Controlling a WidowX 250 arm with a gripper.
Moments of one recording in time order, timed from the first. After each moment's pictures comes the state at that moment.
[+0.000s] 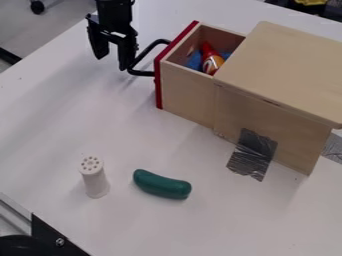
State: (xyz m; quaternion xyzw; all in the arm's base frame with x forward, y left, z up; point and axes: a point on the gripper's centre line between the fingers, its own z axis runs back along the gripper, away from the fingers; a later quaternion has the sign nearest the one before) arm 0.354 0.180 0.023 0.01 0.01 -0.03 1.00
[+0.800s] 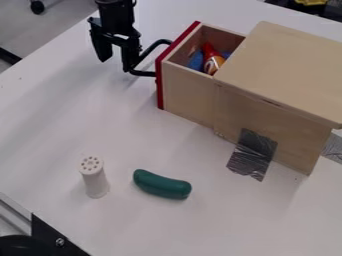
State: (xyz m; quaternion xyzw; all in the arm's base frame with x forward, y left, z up) arm 0.355 0.172 0.021 -0.01 0.00 -0.02 1.00
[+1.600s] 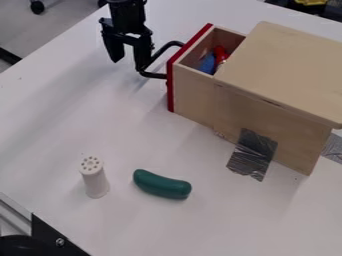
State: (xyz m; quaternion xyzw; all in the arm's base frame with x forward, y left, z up) arm 0.363 0.150 0.022 -0.04 0.00 -0.03 1.00
